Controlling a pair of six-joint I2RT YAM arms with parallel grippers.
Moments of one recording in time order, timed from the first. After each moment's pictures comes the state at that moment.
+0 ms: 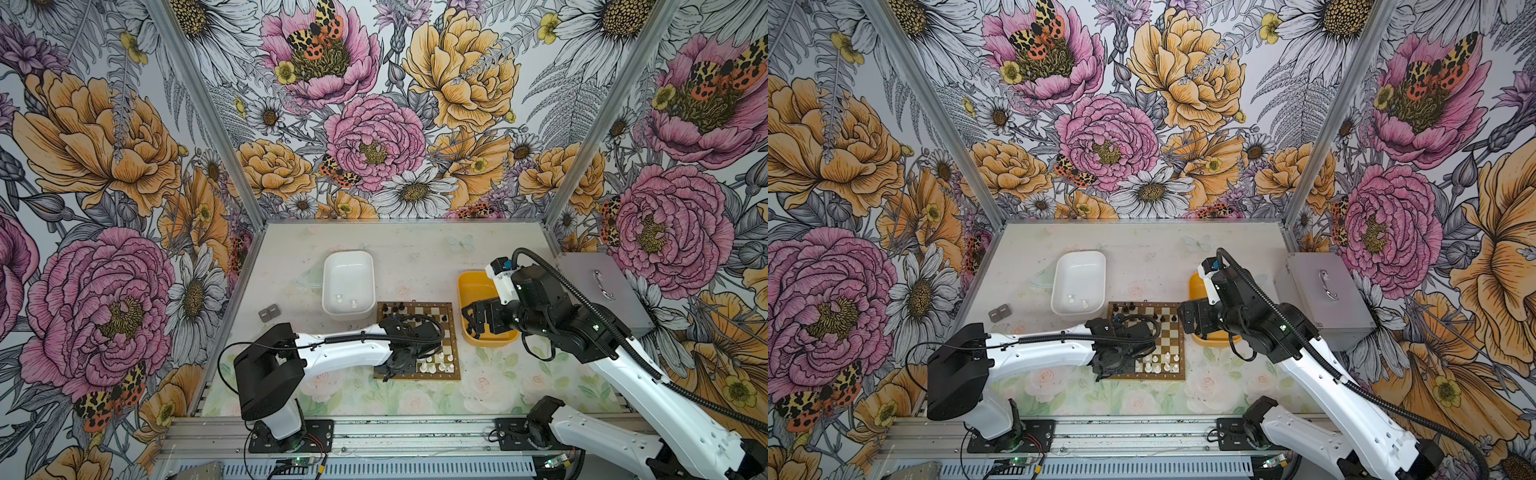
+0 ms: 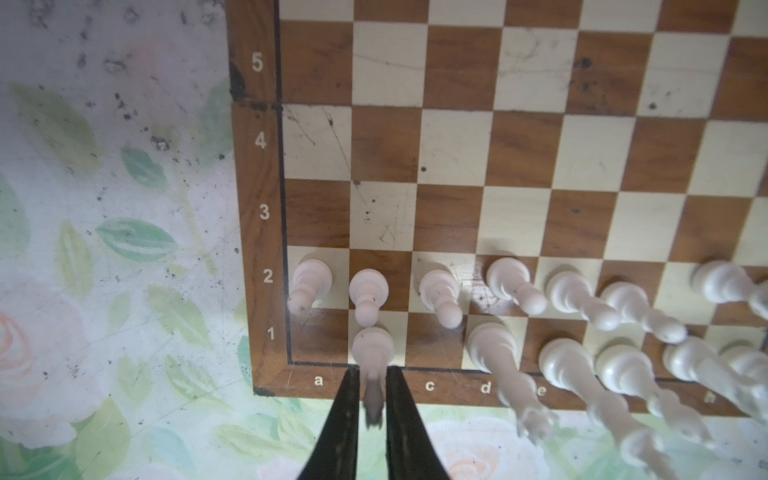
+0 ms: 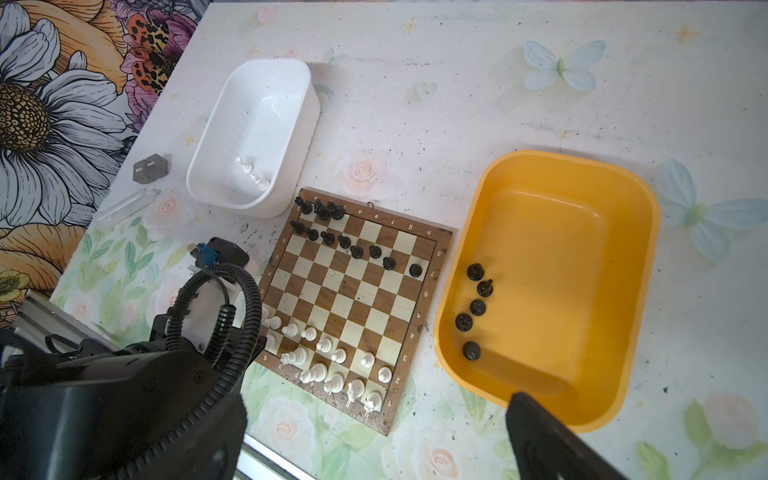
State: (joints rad) left arm -1.14 1.64 1.08 -0.91 -0.23 -1.13; right arm 0.62 0.94 1.17 -1.03 -0.01 0.35
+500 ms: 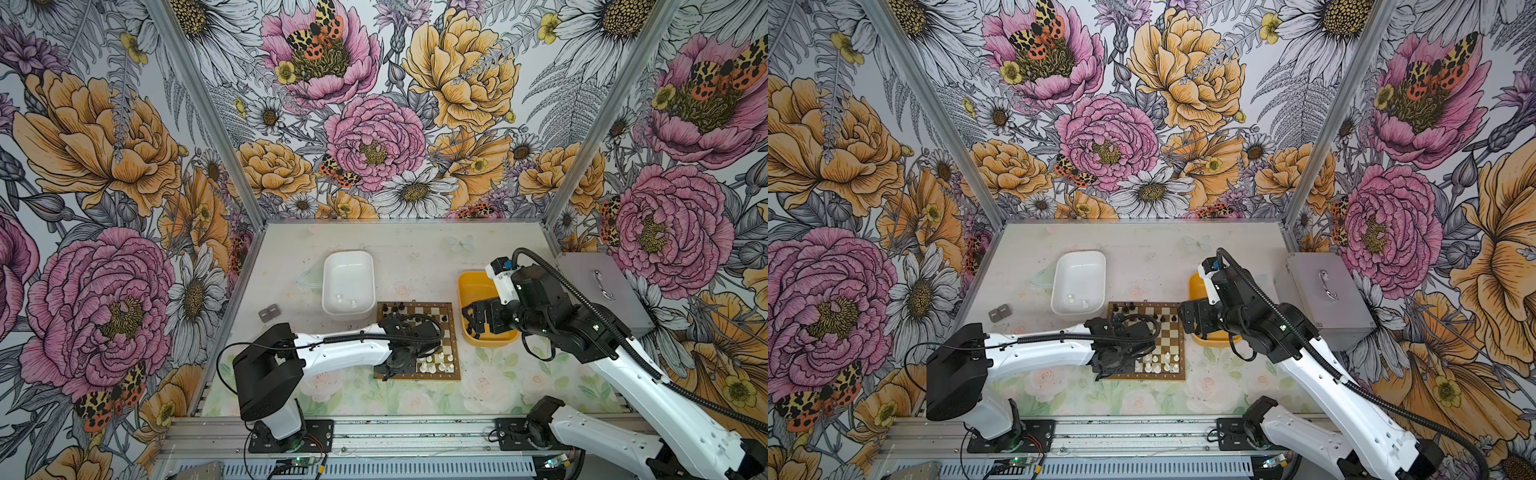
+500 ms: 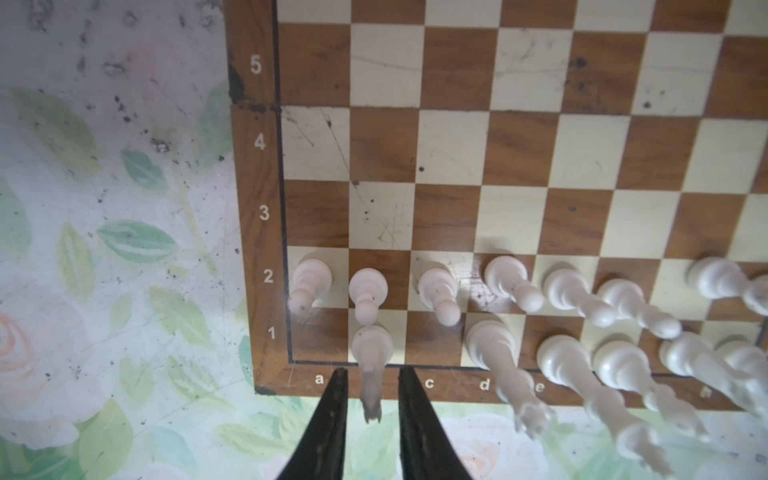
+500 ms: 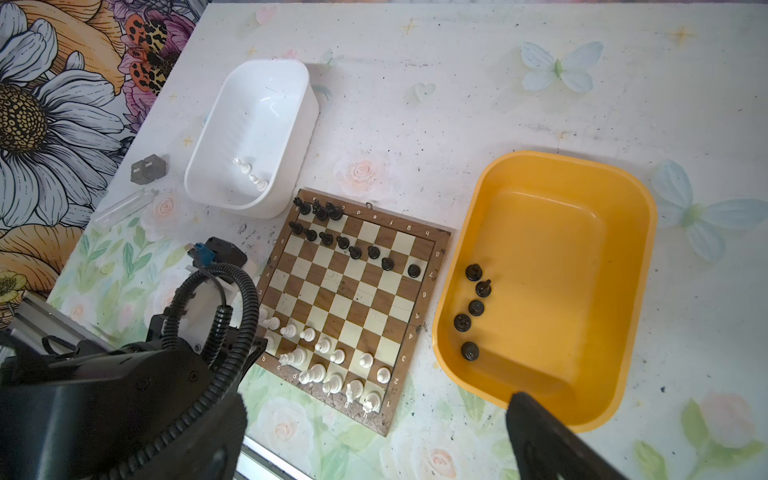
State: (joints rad) left arm -1.13 1.63 1.09 -0.92 -0.22 -1.13; right arm 0.62 0.95 1.17 -1.03 0.00 0.35
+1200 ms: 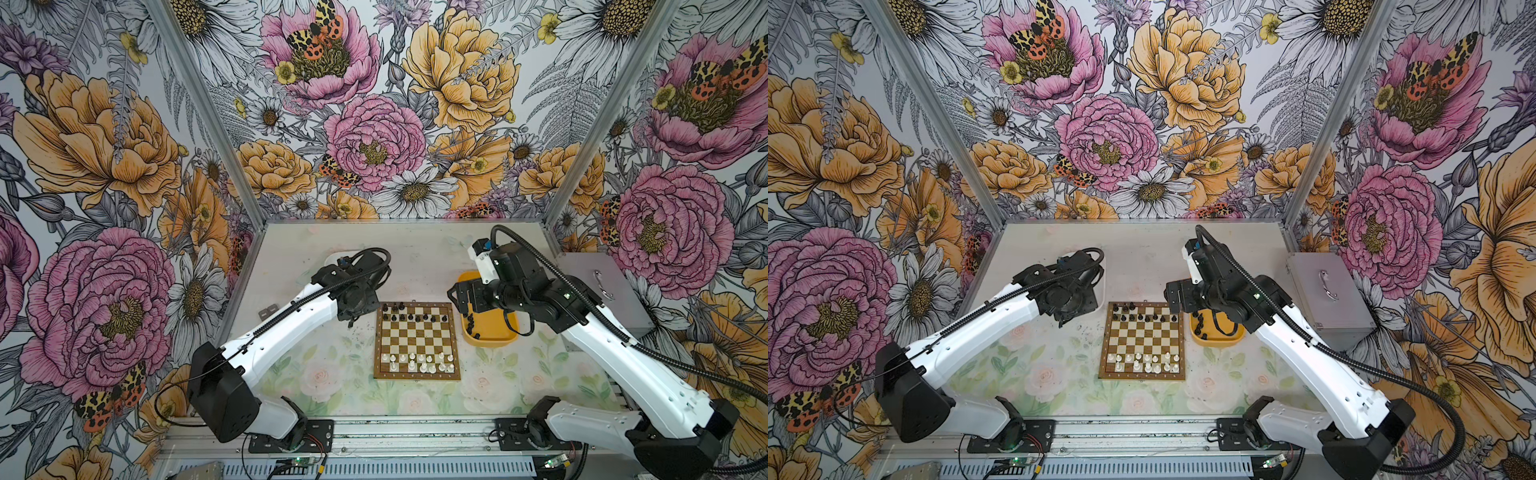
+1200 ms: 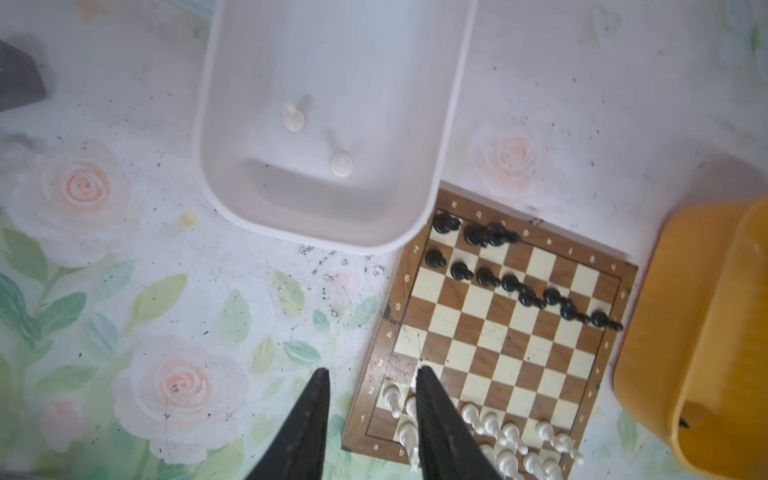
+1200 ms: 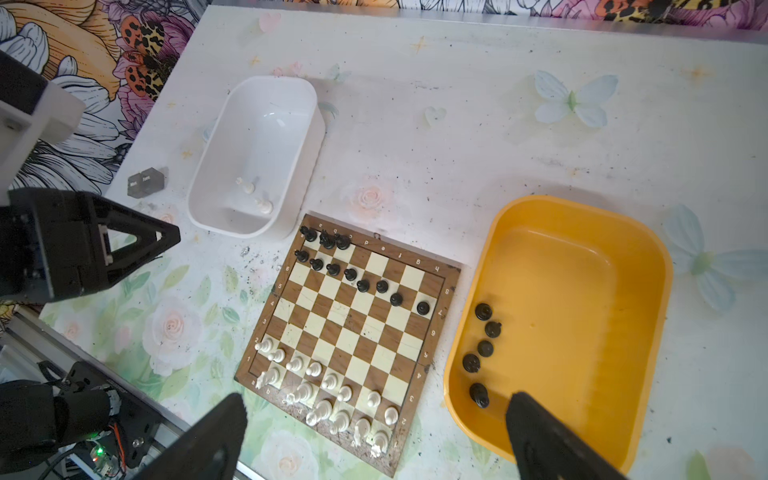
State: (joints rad) left arm -0.63 1.44 1.32 -1.10 -0.27 -0.94; right arm 0.62 1.20 1.36 -0.98 -0.02 0.32
